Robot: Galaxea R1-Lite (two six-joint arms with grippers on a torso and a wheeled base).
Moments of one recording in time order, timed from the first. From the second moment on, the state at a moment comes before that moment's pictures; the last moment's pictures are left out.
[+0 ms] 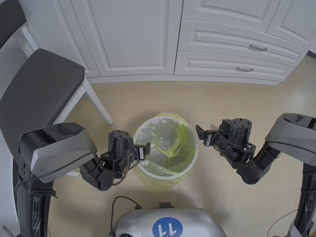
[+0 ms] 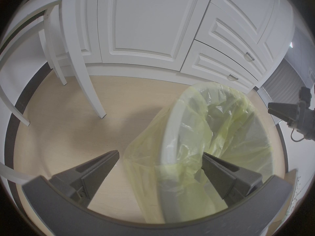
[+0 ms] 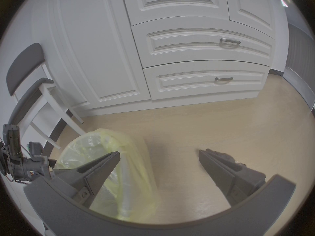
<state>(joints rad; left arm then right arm) -0.50 2.40 -1.00 -1.04 0.23 -0.24 0.45 2.23 -0.83 -1.28 -0.30 0.15</state>
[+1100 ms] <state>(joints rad) -0.49 2.17 -0.90 -1.05 0.20 -0.24 0.05 2.57 -1.23 -0.90 -0.19 0.12</state>
